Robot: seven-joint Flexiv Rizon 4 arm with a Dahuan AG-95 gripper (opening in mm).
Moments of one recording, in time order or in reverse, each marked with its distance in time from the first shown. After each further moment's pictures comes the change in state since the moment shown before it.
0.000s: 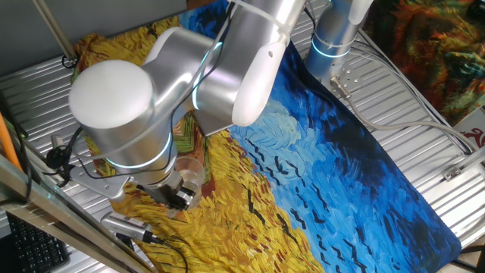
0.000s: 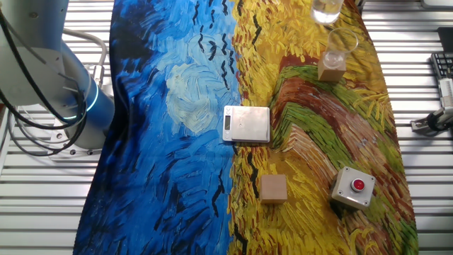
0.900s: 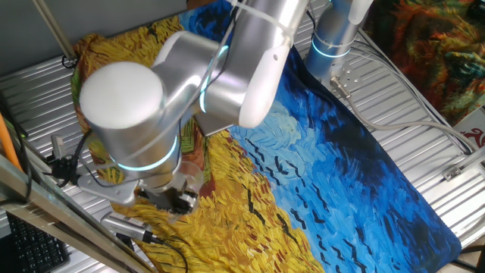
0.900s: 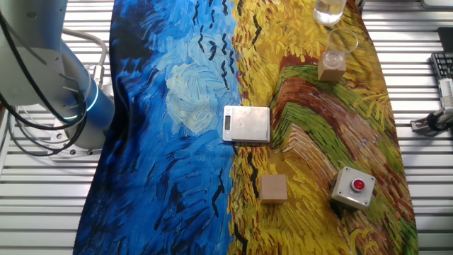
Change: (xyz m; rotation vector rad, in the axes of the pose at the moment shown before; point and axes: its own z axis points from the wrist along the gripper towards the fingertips) arm -0.014 0.010 0.006 0.012 -0.034 -0.105
